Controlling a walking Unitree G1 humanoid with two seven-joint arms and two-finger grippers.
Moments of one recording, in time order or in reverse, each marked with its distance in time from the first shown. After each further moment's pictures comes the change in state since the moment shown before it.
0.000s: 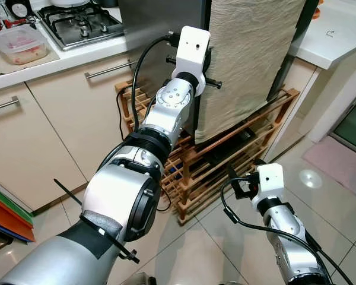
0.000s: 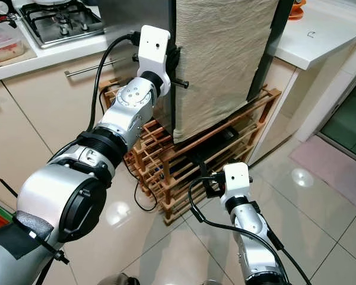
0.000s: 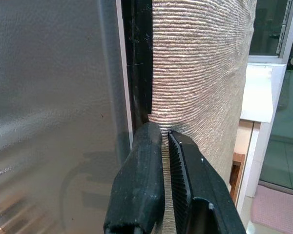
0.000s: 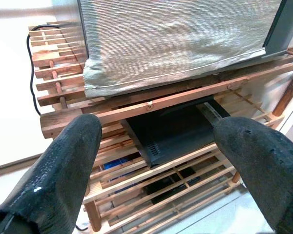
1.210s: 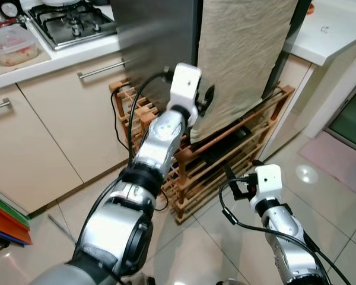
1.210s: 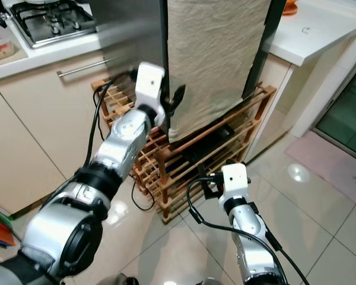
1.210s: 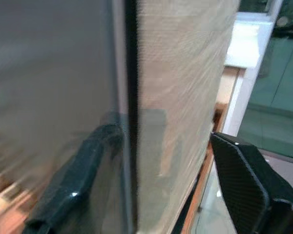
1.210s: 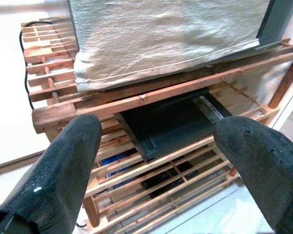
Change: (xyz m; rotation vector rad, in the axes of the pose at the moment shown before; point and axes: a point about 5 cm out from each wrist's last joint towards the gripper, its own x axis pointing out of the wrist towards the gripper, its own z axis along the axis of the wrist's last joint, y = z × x) left arm -0.051 0.011 -0.075 -0.078 0.128 -0.034; right arm 0.000 0.004 -0.001 0.008 0.004 0.007
